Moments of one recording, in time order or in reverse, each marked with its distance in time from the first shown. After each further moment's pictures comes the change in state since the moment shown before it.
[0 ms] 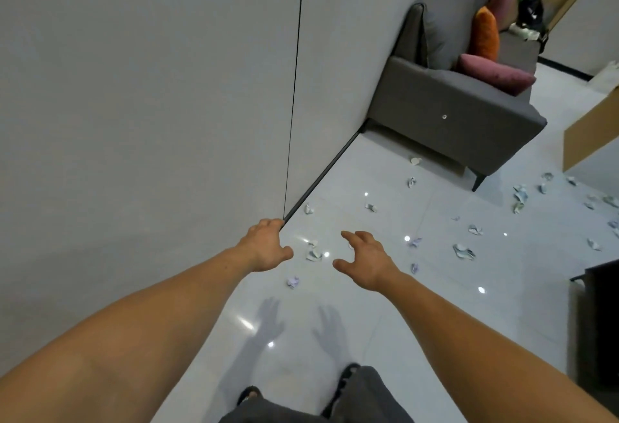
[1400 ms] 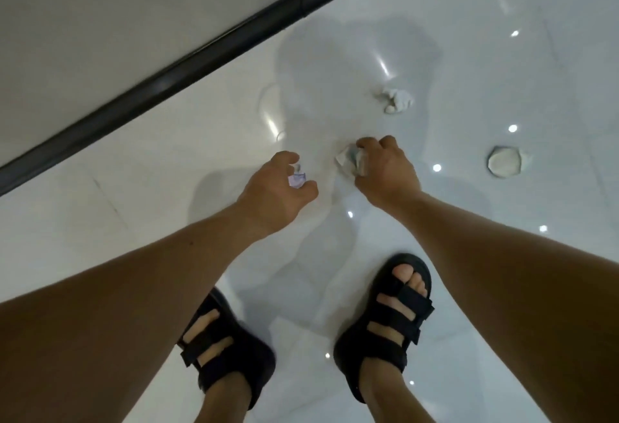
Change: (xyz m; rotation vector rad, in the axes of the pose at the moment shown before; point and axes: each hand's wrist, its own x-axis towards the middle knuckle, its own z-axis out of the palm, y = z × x) left_hand 0.484 -0.187 0.514 -0.833 0.046 -0.627; right_hand 0.593 0.300 0.471 -0.311 -0.316 -0.250
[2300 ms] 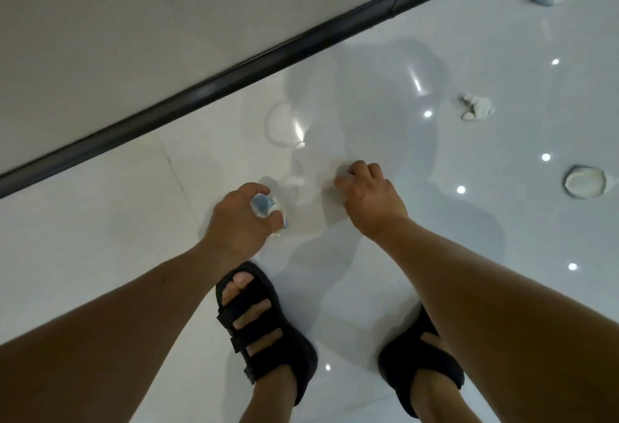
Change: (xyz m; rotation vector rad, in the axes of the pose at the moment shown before) left_hand -0.038 -0.128 -0.076 0.112 0.242 -0.128; right_hand -0.021 -0.091 0.082 -0.307 -0.096 -0.406
